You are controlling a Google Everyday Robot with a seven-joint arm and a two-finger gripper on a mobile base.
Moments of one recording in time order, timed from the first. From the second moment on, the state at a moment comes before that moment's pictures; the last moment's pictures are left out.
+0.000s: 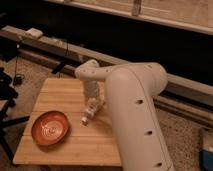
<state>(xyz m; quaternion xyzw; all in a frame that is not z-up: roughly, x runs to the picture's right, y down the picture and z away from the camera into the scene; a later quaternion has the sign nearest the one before) -0.071 0.101 0.898 -0.25 0.28 0.65 0.65</state>
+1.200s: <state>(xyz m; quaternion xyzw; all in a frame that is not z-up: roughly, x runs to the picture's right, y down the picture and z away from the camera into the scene) -0.081 0.115 0.895 -0.30 0.25 0.66 0.64</state>
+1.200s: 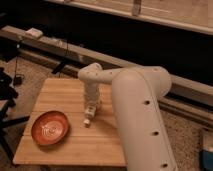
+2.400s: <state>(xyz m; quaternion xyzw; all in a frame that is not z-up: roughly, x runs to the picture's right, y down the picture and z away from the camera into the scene) -0.208 0.137 0.725 -0.37 0.13 0.47 0.79</state>
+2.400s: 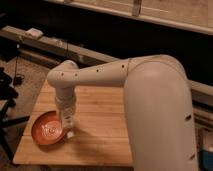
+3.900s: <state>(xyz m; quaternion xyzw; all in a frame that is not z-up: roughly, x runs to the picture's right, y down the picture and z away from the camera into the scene) -0.285 0.163 0.740 -0.41 0.03 0.34 0.85</state>
